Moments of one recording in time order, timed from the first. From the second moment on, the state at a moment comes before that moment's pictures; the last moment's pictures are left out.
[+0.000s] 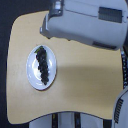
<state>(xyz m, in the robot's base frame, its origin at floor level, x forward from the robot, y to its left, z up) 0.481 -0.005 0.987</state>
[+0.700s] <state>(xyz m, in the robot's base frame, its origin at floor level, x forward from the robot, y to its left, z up) 0.483 -0.178 0.994</state>
